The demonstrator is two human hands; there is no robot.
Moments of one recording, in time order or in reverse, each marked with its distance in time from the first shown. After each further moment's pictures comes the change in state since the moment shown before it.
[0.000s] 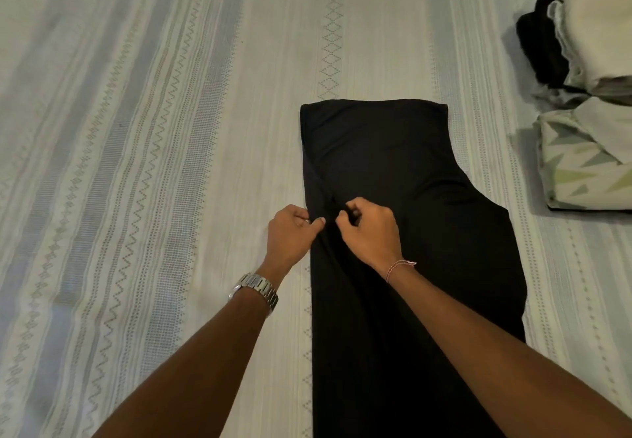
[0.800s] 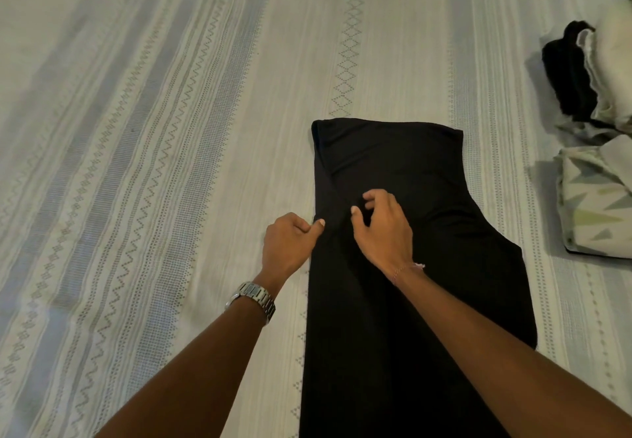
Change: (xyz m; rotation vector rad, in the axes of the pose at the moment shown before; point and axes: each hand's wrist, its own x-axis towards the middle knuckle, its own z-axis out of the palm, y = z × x) left_hand 0.019 0.012 0.003 0.105 0.074 0.018; right_hand 0.045 0.004 -0.014 -0.128 0.044 -0.048
